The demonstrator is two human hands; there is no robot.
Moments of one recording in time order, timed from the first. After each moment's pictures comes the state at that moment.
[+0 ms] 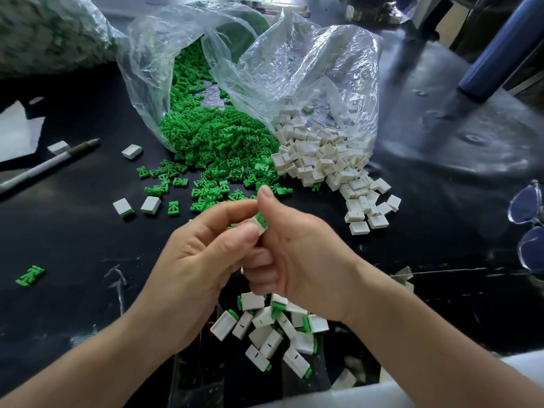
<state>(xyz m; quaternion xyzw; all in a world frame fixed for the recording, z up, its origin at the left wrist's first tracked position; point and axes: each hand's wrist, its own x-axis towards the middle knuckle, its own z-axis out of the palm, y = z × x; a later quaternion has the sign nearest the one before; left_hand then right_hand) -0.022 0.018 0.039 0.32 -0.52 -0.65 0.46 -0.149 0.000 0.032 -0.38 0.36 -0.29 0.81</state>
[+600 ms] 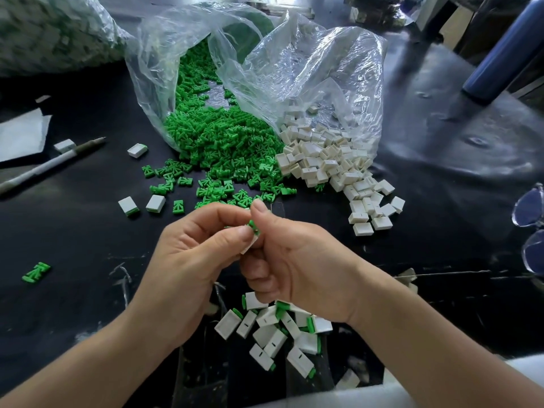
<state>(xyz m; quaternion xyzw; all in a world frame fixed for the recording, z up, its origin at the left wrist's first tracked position) -0.013 0.016 0.031 0.39 -0.51 -0.61 0.47 -0.151 0.001 0.030 -0.38 0.34 -0.24 0.82</state>
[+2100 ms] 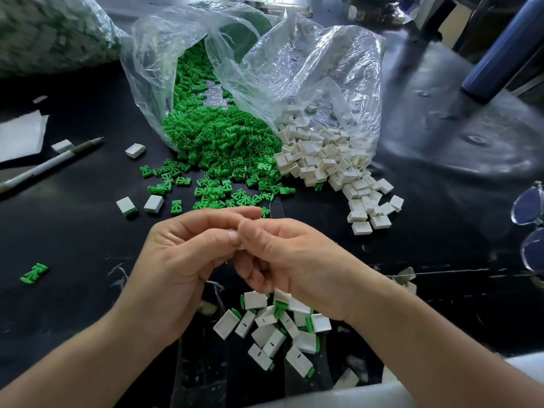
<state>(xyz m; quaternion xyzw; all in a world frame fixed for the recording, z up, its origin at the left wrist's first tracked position) -0.007 0.008 0.015 0.38 -0.45 -0.64 0.49 -0.152 0.005 0.029 -0.49 0.35 -0.29 0.74</state>
